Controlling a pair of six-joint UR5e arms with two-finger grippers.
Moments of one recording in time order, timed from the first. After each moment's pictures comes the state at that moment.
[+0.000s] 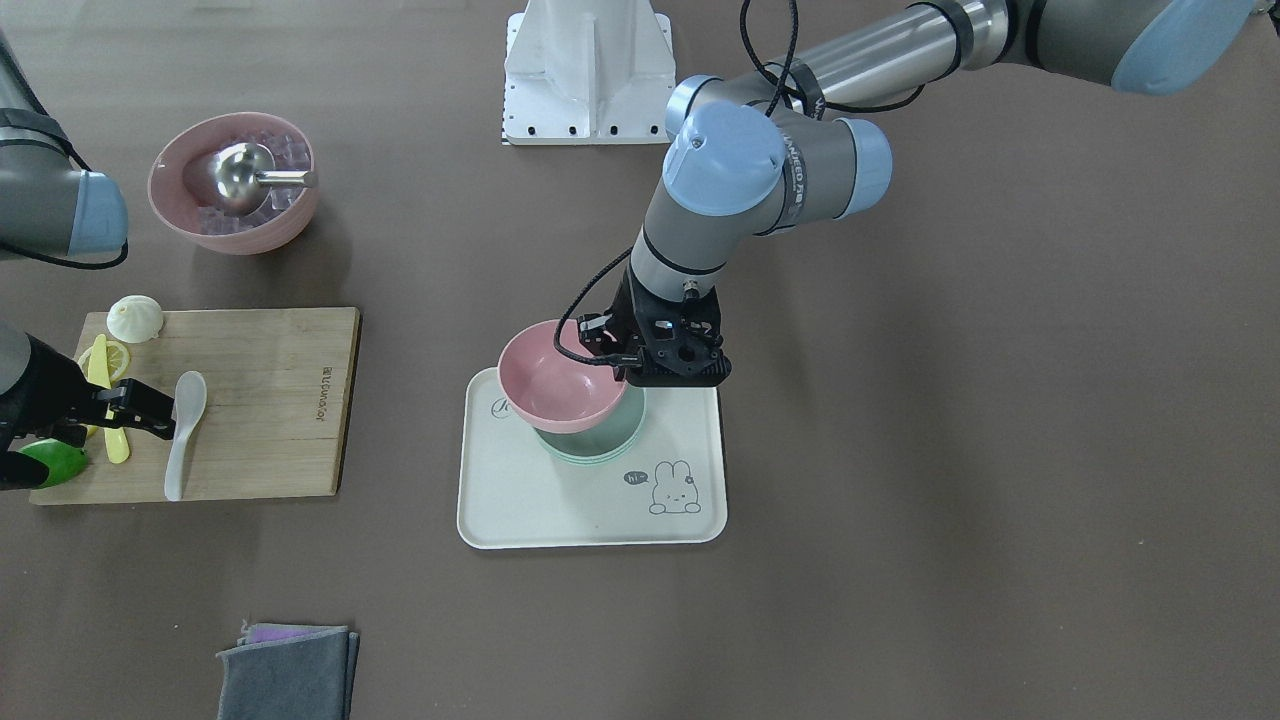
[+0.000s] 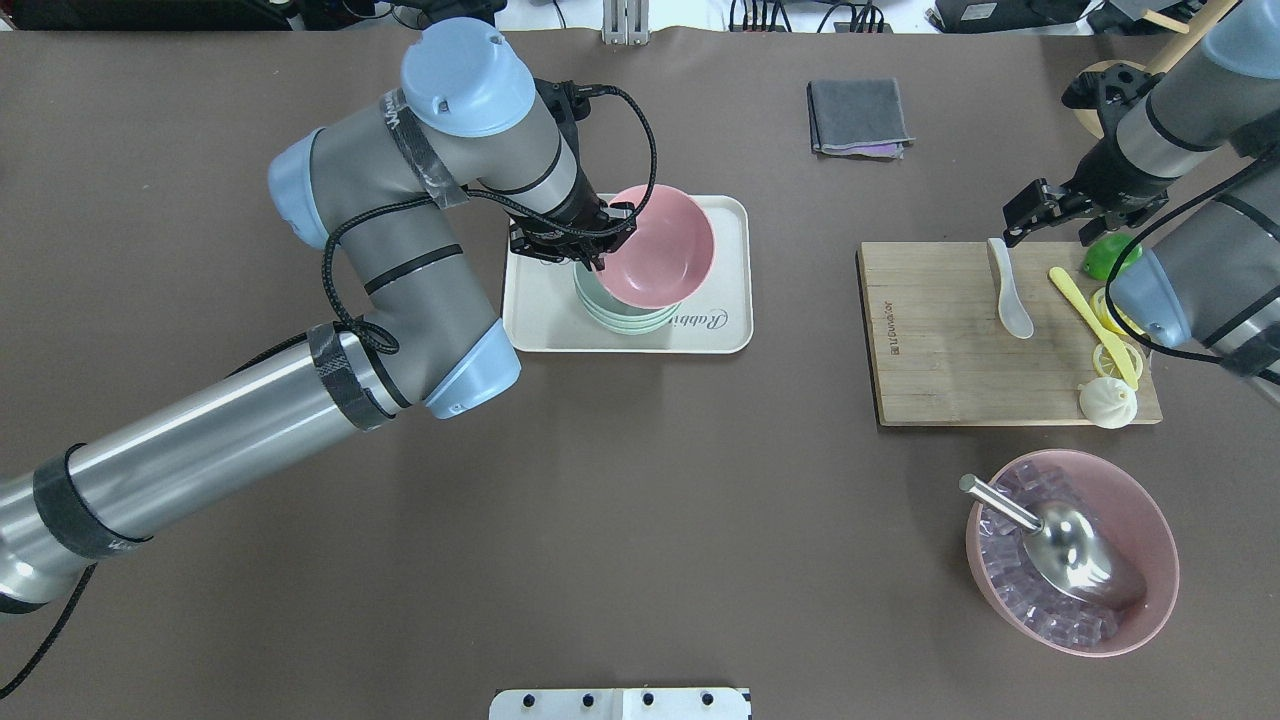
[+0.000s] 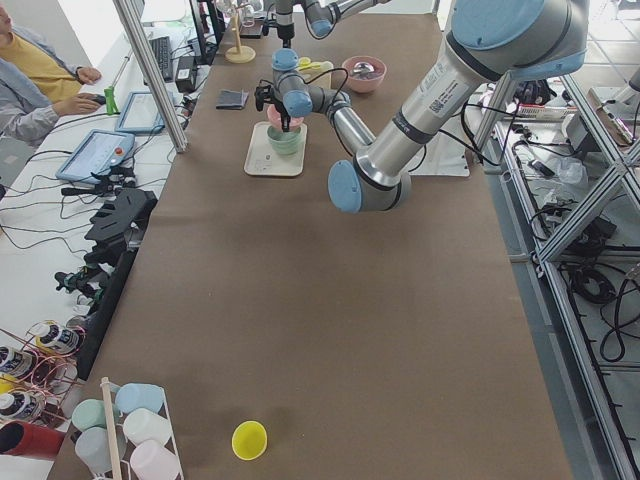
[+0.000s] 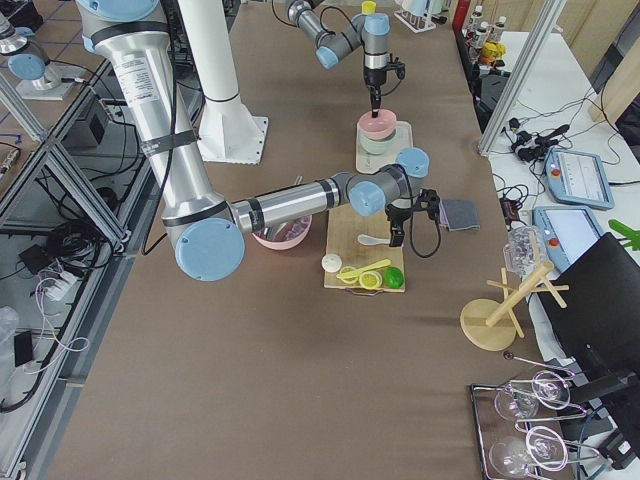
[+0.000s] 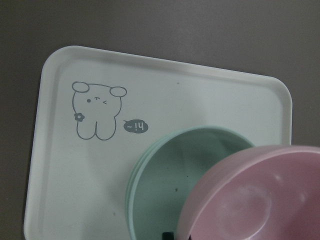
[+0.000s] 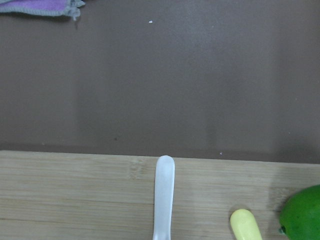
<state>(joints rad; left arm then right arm) -0.70 -2.45 -1.40 -1.83 -2.04 -1.26 1.07 -1.24 1.49 -1.35 2.25 0.64</state>
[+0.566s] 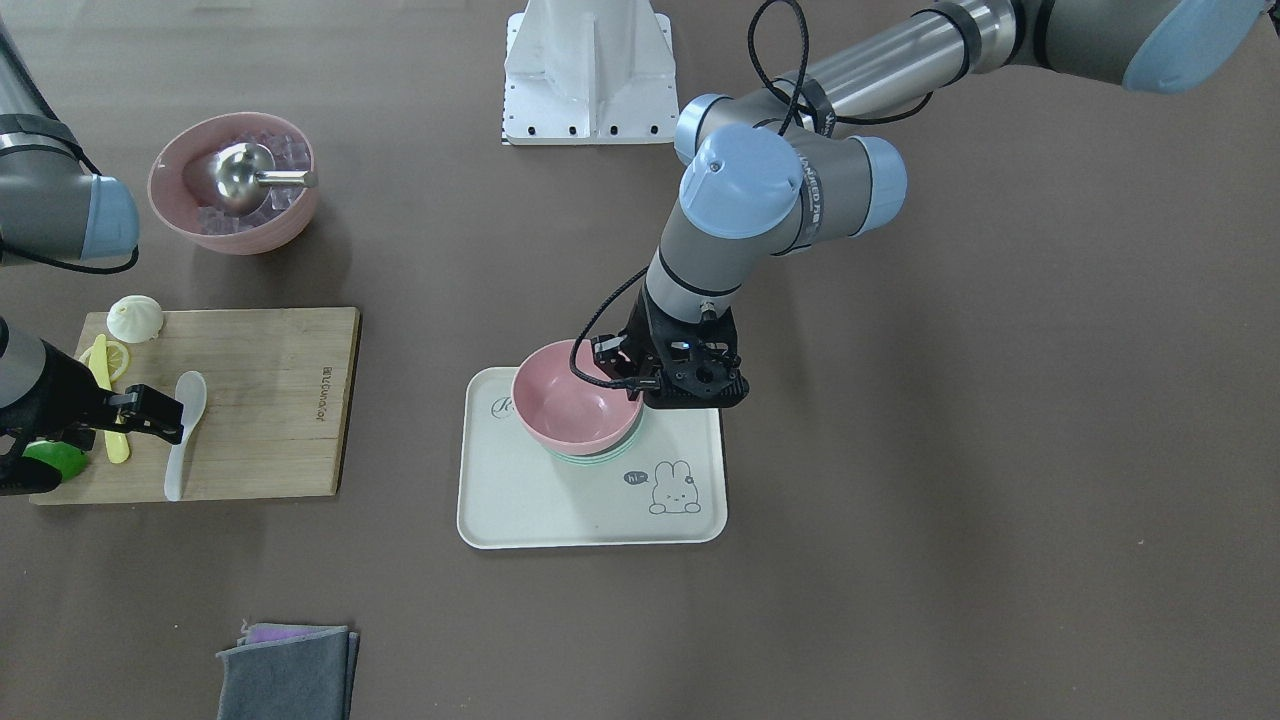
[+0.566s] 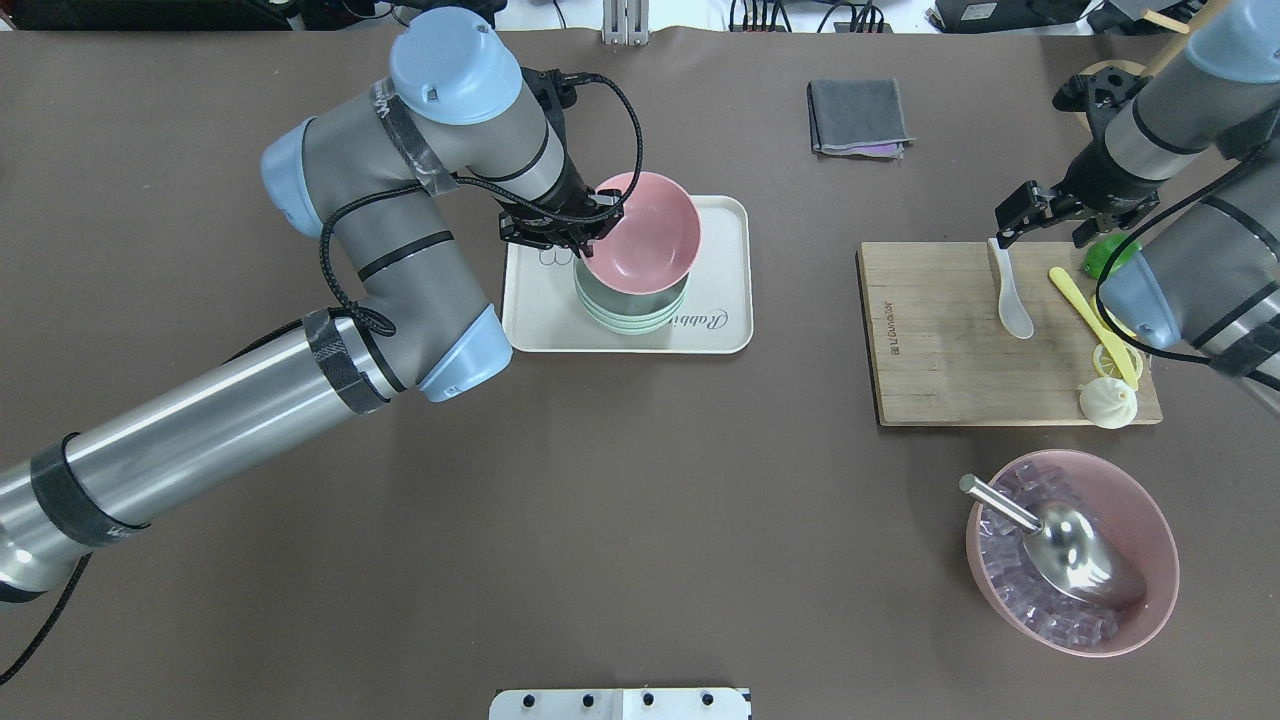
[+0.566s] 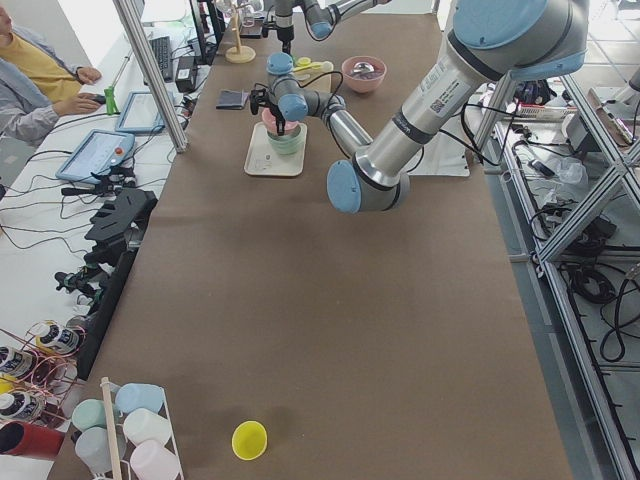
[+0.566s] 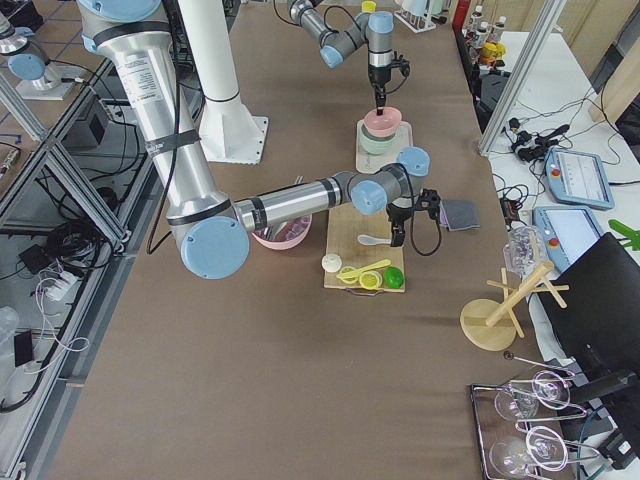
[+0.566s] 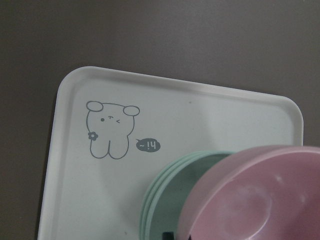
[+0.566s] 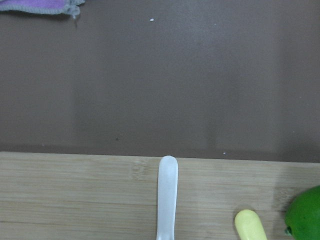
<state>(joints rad) -0.71 -2.44 -1.36 -1.86 -2.04 -1.26 1.06 -1.24 1.49 -1.35 2.24 0.65</state>
